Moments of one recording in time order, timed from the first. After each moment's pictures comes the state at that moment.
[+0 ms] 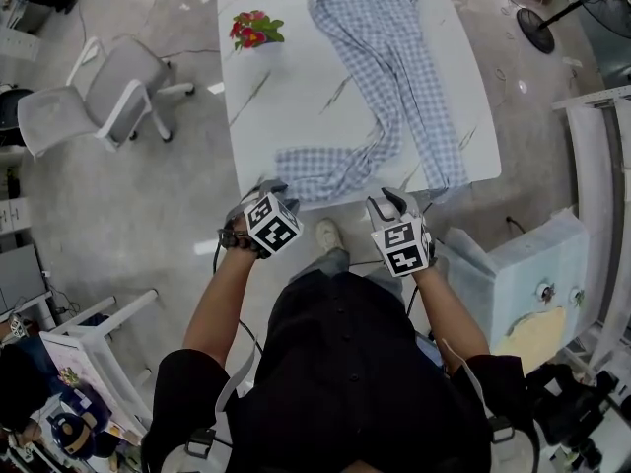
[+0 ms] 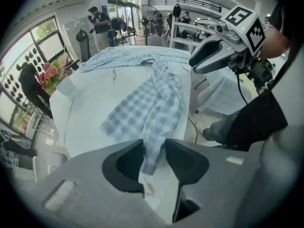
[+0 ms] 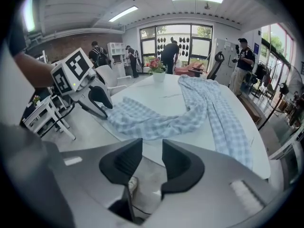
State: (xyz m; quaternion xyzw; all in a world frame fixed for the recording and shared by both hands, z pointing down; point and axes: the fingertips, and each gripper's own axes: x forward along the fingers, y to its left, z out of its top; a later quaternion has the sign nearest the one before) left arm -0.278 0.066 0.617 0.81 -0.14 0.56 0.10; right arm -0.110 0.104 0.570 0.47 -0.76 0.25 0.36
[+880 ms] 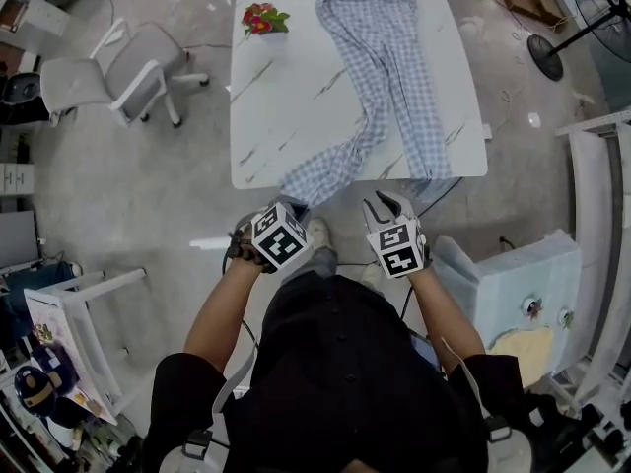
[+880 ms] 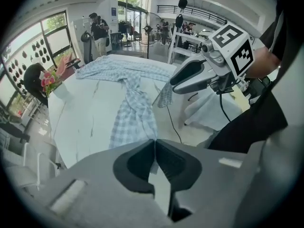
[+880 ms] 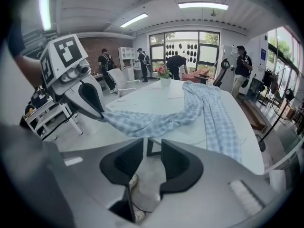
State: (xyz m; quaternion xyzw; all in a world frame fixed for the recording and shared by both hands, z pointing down) left arm -0.205 0.174 0.559 0.82 -0.16 0.52 0.15; right arm -0.079 0.163 0.547 0.44 -0.80 0.22 0.35
